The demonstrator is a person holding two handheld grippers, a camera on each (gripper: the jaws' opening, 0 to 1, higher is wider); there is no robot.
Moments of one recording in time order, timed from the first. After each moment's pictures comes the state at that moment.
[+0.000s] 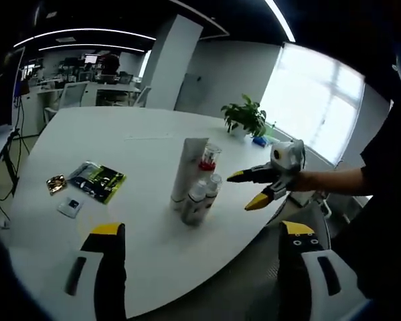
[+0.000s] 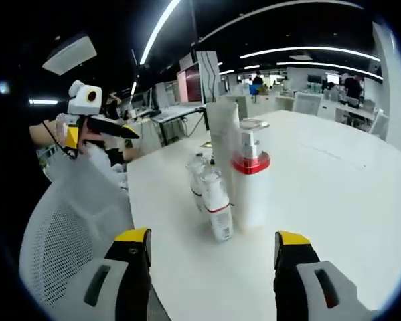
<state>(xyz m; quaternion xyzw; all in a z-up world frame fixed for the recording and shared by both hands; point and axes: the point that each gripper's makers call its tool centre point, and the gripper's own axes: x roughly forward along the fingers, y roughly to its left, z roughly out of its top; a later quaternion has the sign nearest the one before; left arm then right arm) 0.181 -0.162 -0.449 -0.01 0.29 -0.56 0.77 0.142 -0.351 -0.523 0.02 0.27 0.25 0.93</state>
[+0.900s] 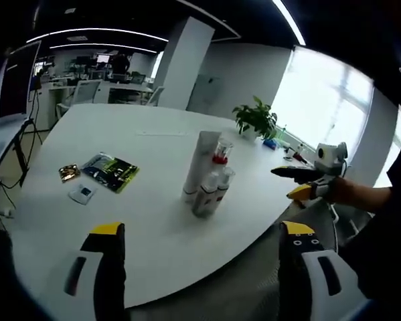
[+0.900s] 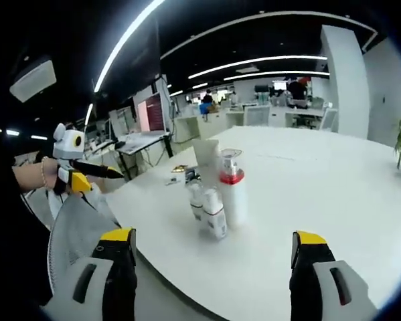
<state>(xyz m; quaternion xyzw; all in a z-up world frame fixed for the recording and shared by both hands) 0.184 -0.139 -0.462 -0.01 0.29 -0.53 0.80 0.093 -0.358 -0.481 0.07 0.23 0.07 0.97</state>
